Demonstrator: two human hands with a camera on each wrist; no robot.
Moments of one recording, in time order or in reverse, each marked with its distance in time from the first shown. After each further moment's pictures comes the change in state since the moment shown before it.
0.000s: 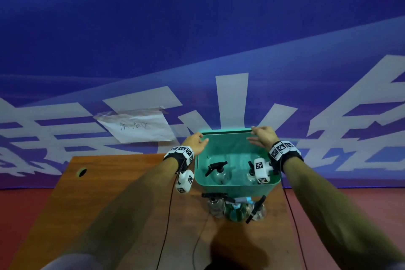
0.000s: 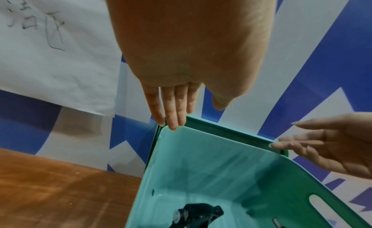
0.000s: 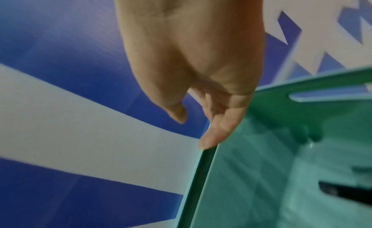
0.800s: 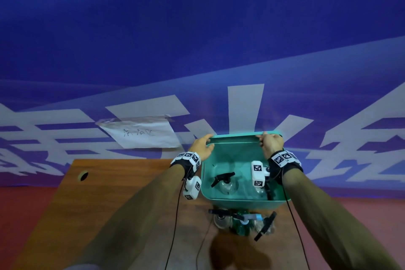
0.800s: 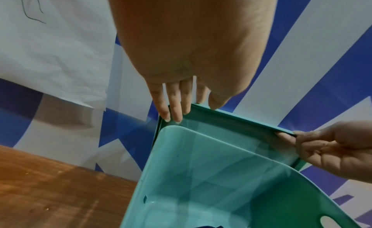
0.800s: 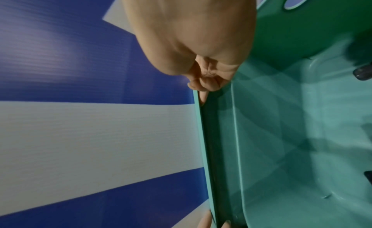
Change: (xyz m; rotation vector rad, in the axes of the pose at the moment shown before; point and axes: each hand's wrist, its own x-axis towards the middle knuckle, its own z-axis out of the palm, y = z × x) left_hand 0.034 -0.008 0.000 -0.105 0.032 0.089; right_hand 0.045 0.006 0.033 0.195 0.382 -0.039
